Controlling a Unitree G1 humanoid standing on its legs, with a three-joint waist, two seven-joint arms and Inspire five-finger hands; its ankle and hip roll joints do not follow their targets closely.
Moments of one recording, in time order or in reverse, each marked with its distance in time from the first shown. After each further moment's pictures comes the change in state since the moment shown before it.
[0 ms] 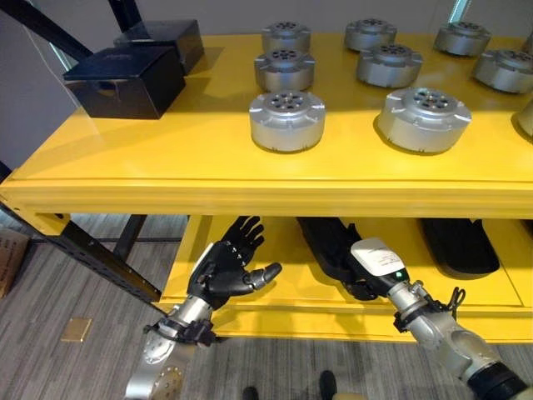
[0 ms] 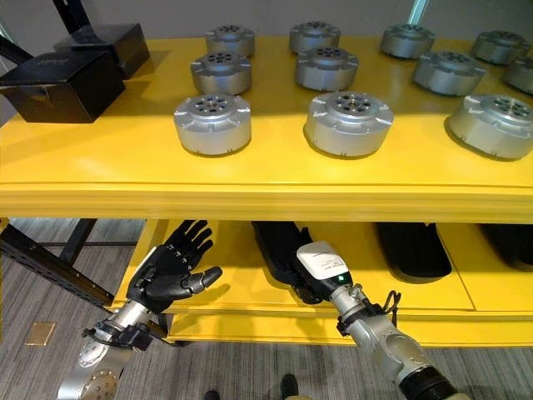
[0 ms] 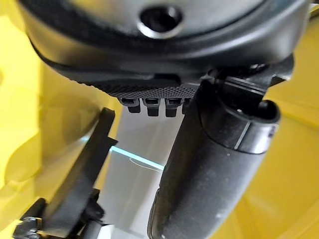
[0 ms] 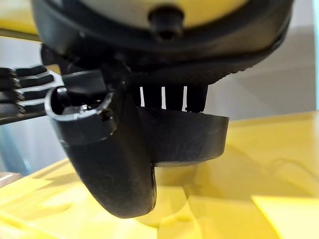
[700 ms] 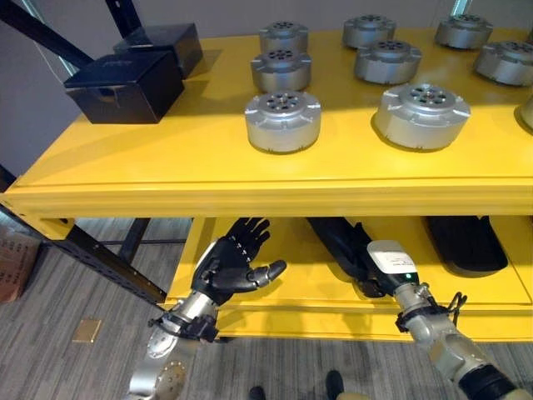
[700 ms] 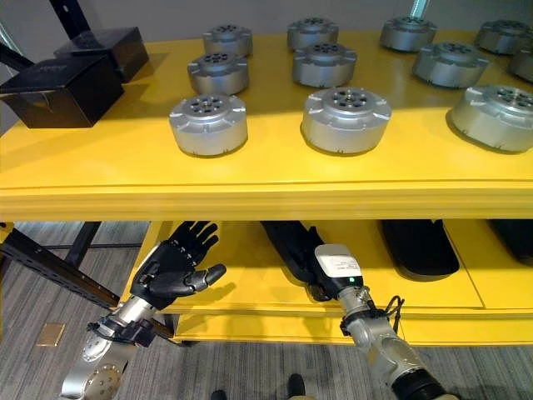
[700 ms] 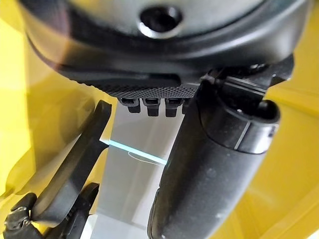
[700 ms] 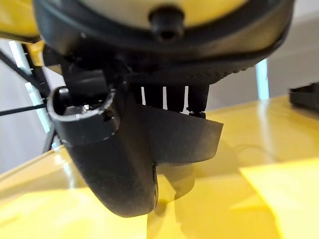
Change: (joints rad) left arm -0.015 -0.002 -0.001 0.000 0.000 0.009 -0.035; right arm -0.002 0.081 -0.018 0.067 0.082 0.161 -0.028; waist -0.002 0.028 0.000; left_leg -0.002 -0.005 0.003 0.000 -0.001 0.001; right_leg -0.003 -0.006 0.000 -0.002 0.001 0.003
